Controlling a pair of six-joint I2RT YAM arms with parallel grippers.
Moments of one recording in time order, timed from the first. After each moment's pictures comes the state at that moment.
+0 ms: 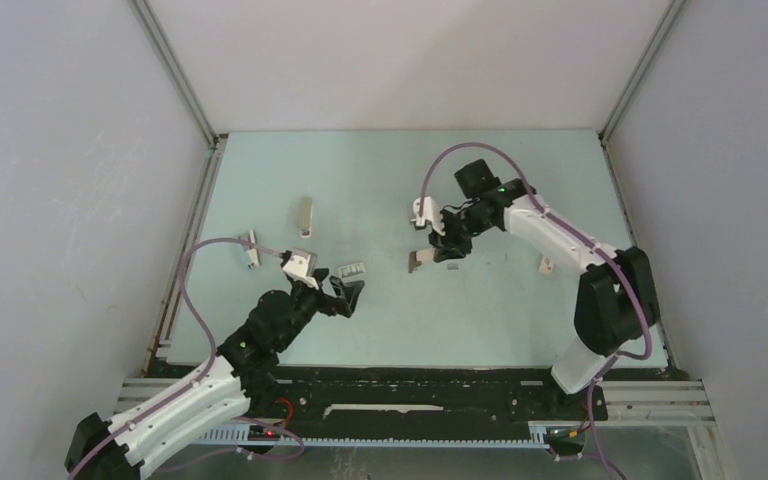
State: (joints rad) left arm -0.75 0.52 0.20 0.16 -0.24 -0.32; right arm 0.51 1.69 1.35 -0.82 -0.63 -1.03
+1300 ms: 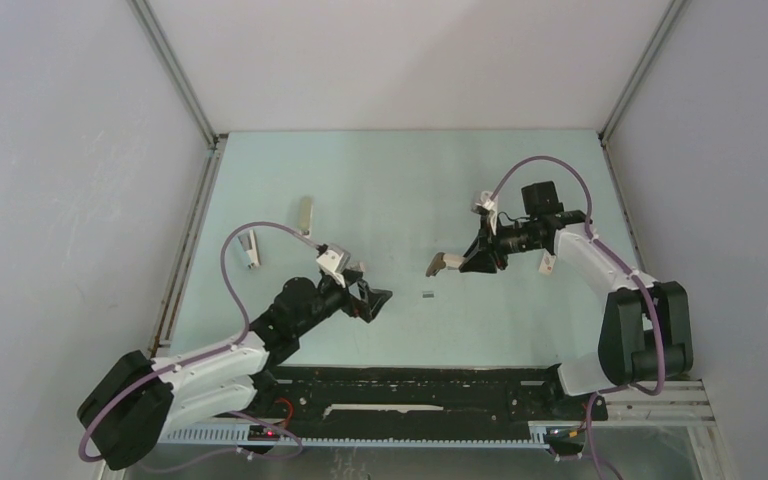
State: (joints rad) left arm -0.75 0.96 0.20 0.56 0.06 -0.32; right arm 0.16 1.46 0.97 -0.61 -1.07 -0.73
